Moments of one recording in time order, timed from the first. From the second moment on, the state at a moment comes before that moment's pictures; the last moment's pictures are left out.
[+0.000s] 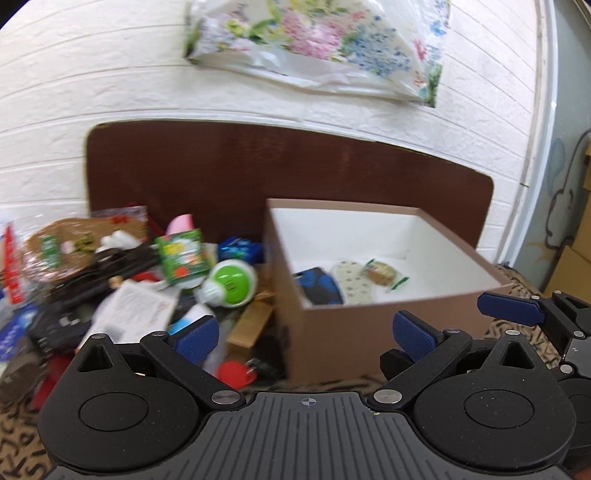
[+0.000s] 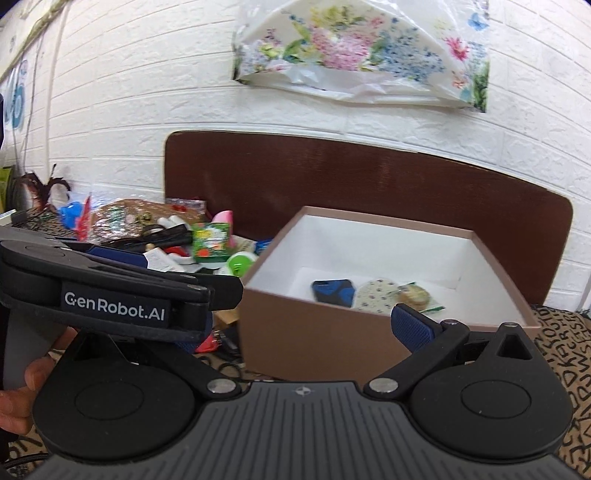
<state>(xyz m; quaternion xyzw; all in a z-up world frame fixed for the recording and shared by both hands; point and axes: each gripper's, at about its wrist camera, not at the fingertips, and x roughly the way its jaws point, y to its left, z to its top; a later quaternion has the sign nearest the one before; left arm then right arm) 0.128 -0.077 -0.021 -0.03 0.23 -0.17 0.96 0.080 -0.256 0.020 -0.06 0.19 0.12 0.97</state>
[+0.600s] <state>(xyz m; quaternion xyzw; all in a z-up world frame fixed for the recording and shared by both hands) 0.078 0.023 -0.064 -0.07 0.29 -0.11 0.95 0.044 -0.162 -0.020 -0.07 0.21 0.21 0.95</state>
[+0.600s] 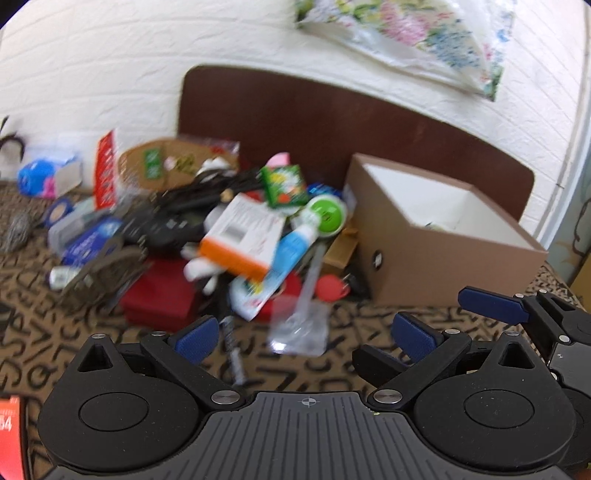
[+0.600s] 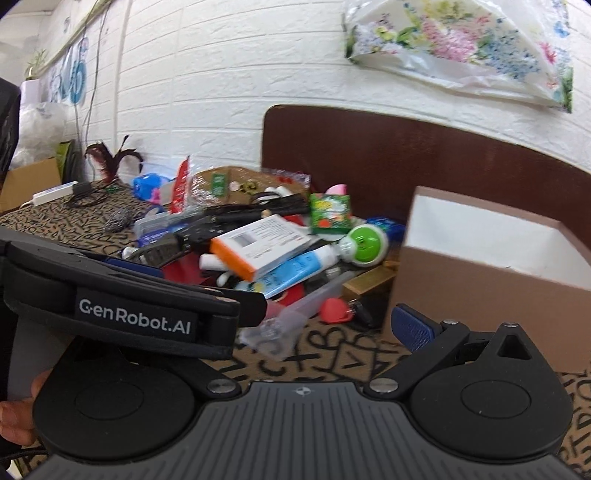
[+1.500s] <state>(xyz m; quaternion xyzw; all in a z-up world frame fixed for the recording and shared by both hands) 0.150 0.060 -0.121 -0.09 0.38 -0.11 0.91 0.074 -0.089 -0.076 -0.09 0.30 0.26 0.91</state>
